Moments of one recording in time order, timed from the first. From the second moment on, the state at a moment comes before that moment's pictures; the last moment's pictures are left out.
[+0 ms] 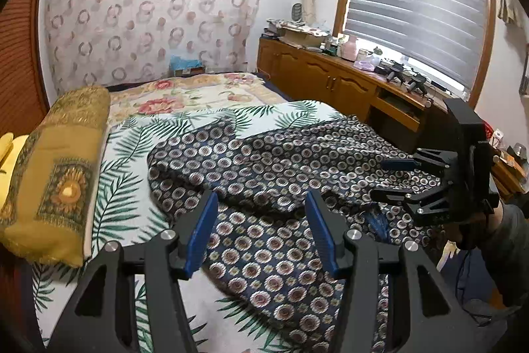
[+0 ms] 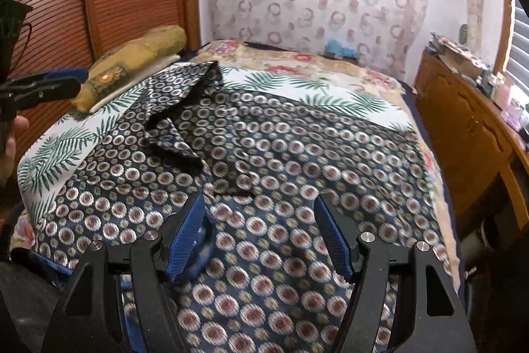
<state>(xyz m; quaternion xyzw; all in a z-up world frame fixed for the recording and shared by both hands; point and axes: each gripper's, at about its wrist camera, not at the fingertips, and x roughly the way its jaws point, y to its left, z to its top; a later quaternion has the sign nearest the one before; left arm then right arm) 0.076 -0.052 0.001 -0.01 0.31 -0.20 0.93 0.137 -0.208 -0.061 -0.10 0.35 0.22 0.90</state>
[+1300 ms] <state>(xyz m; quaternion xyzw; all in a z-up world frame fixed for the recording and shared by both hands) 0.074 -0.042 -0.029 -0.03 0.34 -0.20 0.92 0.161 -0.169 -0.061 -0.09 0.35 0.30 0.88</state>
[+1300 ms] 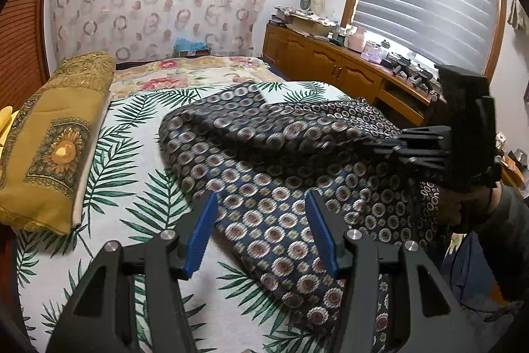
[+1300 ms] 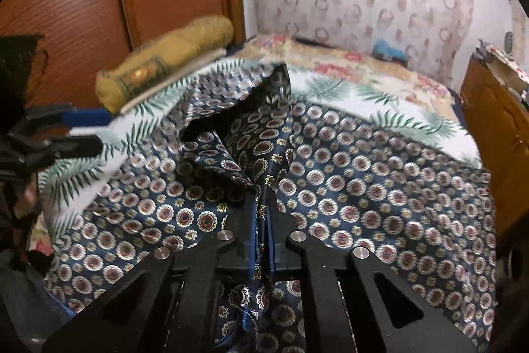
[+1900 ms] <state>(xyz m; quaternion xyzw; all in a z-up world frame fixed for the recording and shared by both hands) 0.075 -0.082 -0.031 0.00 0.35 -0.23 0.91 0.114 -0.283 -0.034 -0.08 0.34 0.17 0.92</state>
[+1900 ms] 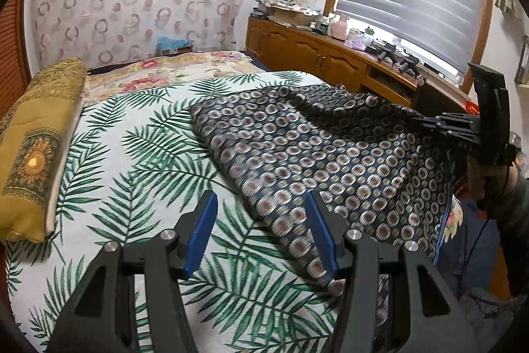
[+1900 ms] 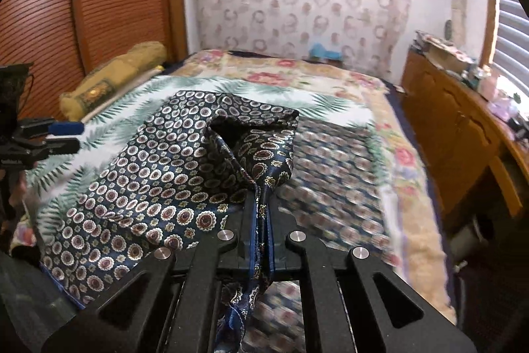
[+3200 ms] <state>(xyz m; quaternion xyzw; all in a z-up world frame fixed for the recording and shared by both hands) 0.100 -0.137 -0.077 0.06 0.41 -0.24 0.88 0.230 -0.322 -0.048 -0.01 0.41 0.13 0.90</state>
